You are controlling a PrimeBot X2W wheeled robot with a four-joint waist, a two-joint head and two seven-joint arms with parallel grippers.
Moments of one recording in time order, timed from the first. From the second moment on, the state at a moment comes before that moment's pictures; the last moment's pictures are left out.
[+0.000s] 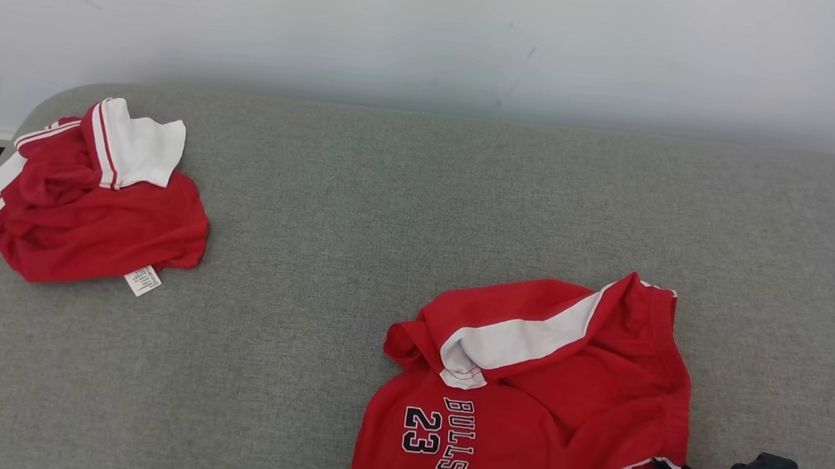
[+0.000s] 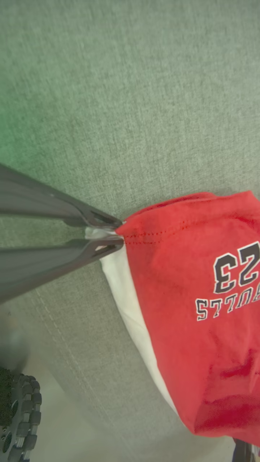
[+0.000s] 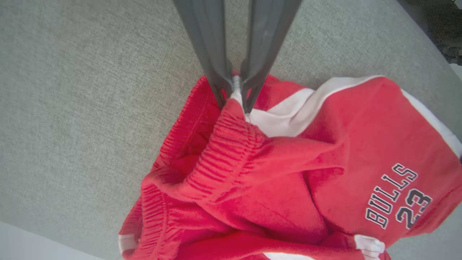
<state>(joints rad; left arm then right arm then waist) -0.14 0.14 -0.61 0.62 -0.33 -0.13 -0.26 -0.17 -0.66 0.68 0.36 0.59 0.13 -0.13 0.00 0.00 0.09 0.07</state>
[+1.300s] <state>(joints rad) -1.30 0.44 -0.60 0.46 -0.55 -0.13 -0.09 -1.05 -0.62 0.61 0.23 0.90 0.13 0.00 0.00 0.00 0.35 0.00</state>
